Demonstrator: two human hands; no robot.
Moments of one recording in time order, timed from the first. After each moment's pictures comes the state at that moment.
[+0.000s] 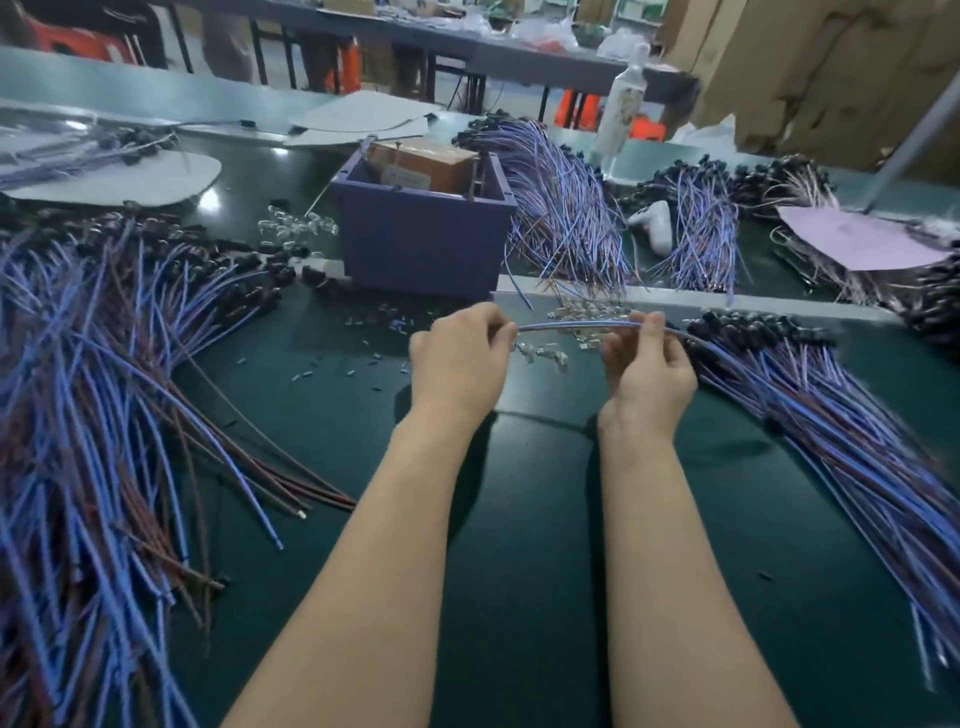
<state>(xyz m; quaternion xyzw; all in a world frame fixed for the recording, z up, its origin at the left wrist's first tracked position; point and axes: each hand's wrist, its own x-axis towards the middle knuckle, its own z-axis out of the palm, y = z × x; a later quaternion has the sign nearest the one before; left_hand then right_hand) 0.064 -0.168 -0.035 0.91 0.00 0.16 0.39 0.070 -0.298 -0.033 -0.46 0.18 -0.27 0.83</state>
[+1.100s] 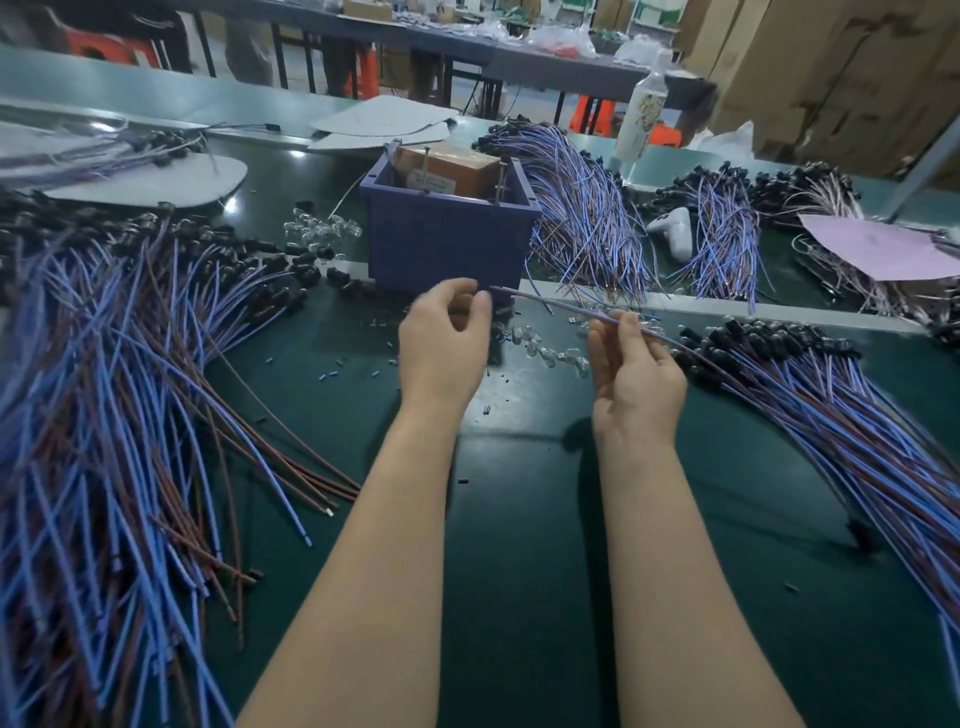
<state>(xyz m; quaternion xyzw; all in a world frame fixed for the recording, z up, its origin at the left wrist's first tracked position) 0.062 -0.143 -0.031 0.78 0.07 0.22 0.58 0.068 -0.275 -0.032 -0.39 0.14 -0.18 0.89</state>
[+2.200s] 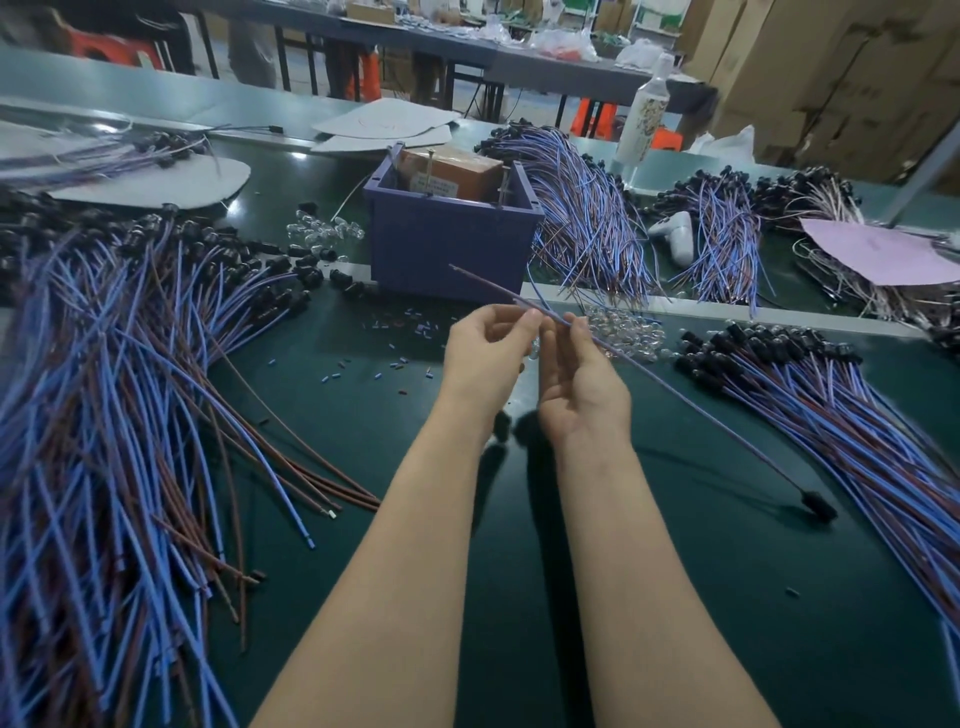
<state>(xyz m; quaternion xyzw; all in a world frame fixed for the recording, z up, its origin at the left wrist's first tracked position) 0.061 -0.168 -0.031 0.63 0.06 0.07 0.77 0.067 -0.243 -0.033 -0.27 0.16 -0.06 0.95</state>
